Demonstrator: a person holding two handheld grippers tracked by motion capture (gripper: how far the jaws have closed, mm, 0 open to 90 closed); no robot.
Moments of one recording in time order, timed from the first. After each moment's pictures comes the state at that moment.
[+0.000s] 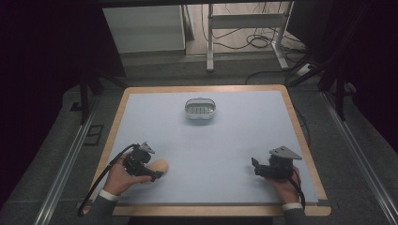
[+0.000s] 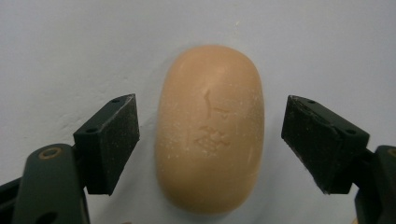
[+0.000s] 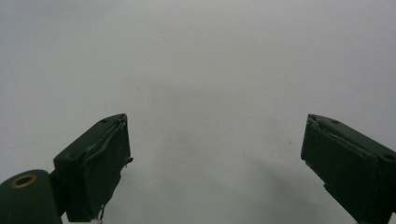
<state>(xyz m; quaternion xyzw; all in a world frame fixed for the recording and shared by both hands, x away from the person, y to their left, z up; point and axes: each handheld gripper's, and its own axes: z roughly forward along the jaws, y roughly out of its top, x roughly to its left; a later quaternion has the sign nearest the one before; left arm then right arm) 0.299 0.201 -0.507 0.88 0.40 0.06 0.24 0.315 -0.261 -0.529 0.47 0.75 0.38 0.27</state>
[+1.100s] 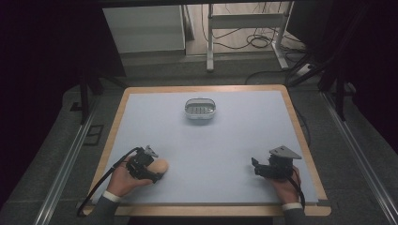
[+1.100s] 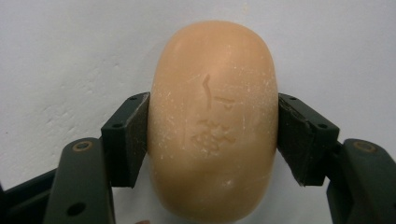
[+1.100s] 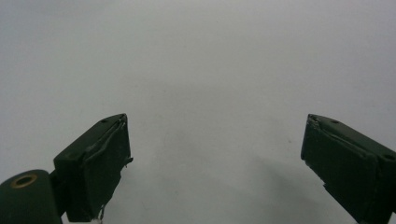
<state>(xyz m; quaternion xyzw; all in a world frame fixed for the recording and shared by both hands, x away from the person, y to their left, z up) 0.298 0.196 -0.520 0.89 0.40 0.07 0.21 0.316 -0.261 -0.529 0.47 0.75 0.38 0.27</state>
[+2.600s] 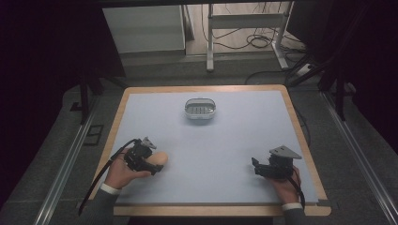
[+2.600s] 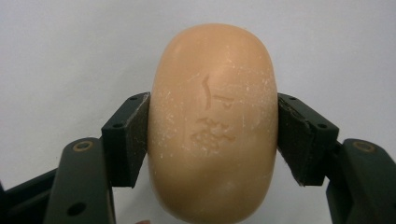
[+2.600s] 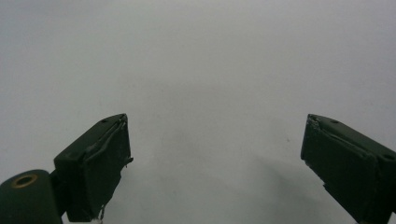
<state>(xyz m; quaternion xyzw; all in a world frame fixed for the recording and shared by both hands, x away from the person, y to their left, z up) 0.310 0.200 -0.495 0.88 0.39 0.08 0.24 0.316 -0.261 -0.529 0.47 0.75 0.37 0.27</state>
